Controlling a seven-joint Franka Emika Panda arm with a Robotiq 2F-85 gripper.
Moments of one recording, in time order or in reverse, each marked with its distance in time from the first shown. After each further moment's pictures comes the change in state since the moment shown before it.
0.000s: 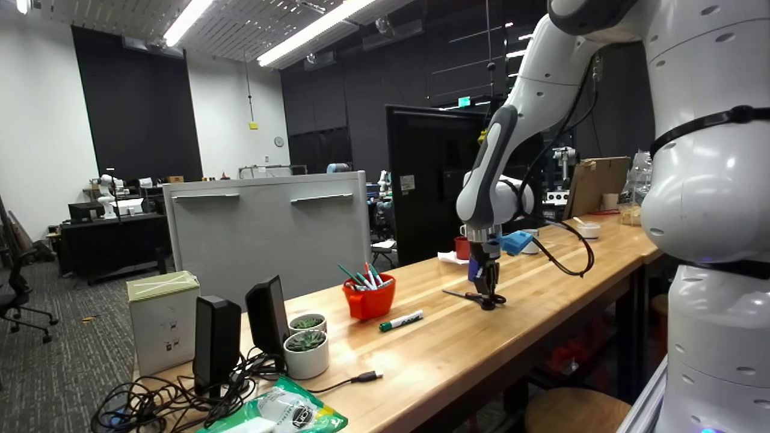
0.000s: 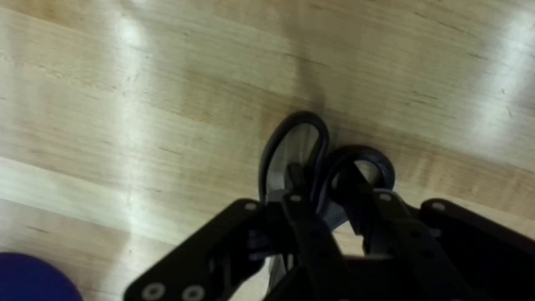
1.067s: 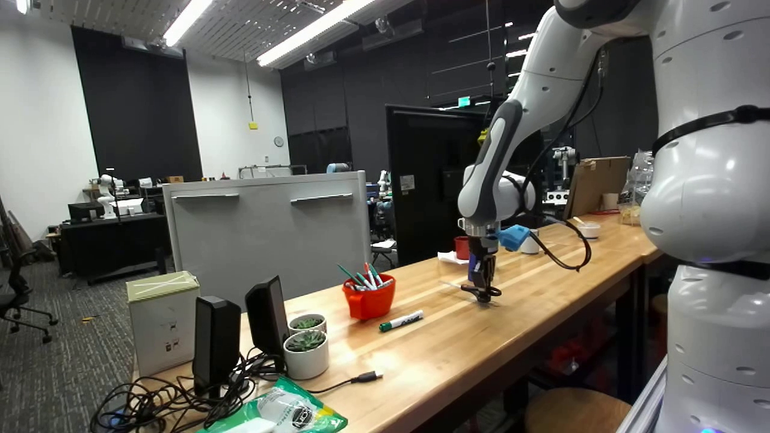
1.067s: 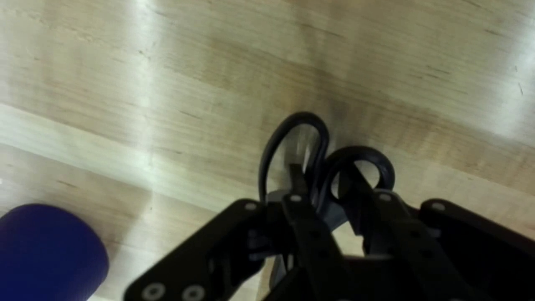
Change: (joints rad) arm 0.001 -0.039 0.001 -0.017 -0.035 0.050 0.000
